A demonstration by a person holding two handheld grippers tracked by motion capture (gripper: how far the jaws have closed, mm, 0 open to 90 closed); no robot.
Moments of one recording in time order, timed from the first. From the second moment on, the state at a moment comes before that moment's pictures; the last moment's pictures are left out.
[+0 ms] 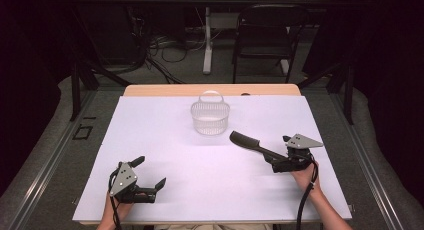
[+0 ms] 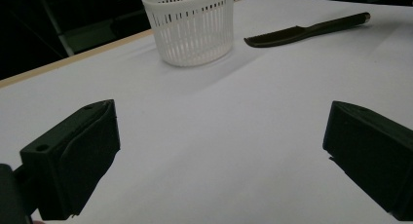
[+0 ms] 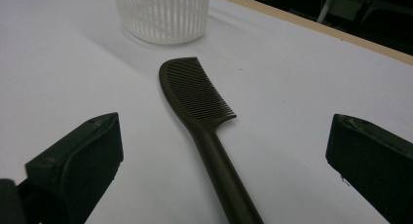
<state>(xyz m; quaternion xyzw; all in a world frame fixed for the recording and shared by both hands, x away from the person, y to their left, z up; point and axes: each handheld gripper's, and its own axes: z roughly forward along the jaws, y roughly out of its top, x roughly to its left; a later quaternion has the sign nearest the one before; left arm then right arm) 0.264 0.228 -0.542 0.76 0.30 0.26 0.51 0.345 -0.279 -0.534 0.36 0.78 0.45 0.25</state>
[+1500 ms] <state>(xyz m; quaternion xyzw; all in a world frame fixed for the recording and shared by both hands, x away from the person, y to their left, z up) 0.264 0.228 -0.542 0.76 0.30 0.26 0.51 0.358 -0.299 -0.550 0.40 0.81 0.34 0.26</state>
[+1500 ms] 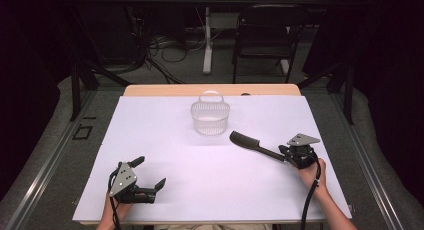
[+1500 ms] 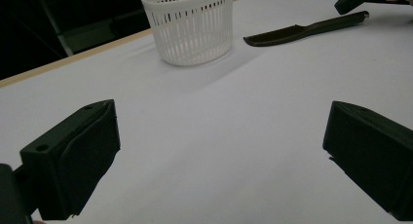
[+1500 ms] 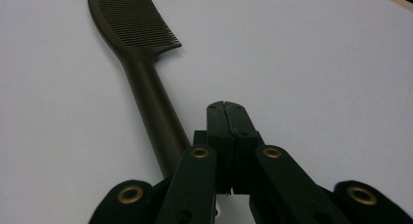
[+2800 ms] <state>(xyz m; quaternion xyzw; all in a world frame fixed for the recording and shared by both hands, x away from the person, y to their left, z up) 0.264 0.229 -0.542 0.76 0.30 0.26 0.51 0.348 -0.292 -0.550 0.44 0.82 0.31 0.22</state>
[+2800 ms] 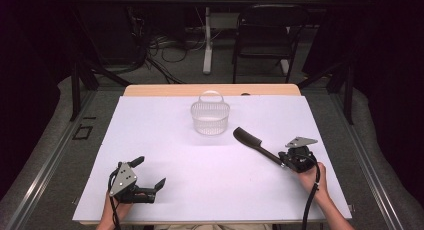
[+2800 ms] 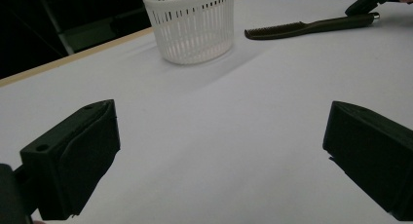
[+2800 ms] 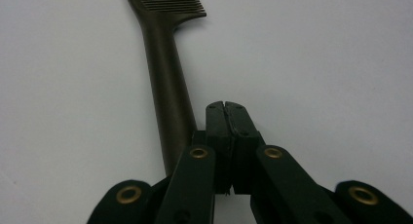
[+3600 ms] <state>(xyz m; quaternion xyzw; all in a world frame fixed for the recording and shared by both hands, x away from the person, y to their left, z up) 0.264 0.229 -0.543 0.76 0.30 0.26 0.51 0.344 -0.286 -0.548 0.43 0.83 0.30 0.20</state>
